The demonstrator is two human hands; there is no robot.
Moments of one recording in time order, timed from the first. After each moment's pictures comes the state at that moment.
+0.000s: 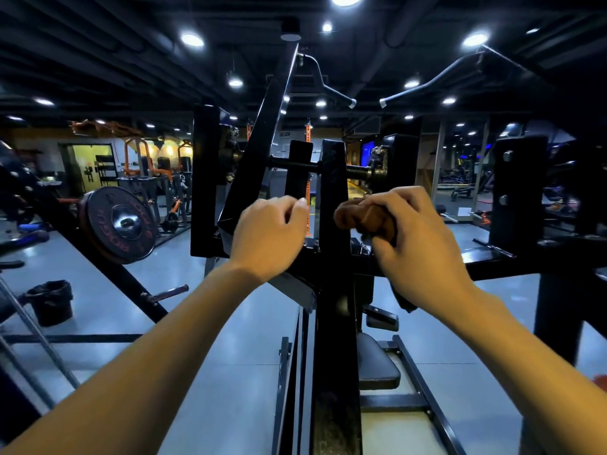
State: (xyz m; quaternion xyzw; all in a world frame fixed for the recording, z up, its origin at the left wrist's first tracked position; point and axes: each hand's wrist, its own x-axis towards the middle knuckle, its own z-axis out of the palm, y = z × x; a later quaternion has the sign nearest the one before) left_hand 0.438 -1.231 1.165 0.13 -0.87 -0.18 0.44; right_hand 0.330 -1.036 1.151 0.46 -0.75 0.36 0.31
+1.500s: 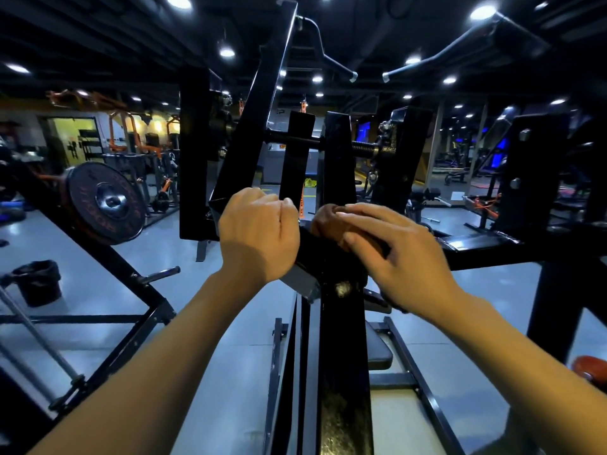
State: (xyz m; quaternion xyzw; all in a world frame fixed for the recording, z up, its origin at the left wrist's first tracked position) left_hand 0.416 -1.266 1.125 0.12 -0.81 0.04 0.58; right_hand 0.304 -1.067 1.110 0.53 -0.71 0.36 0.30
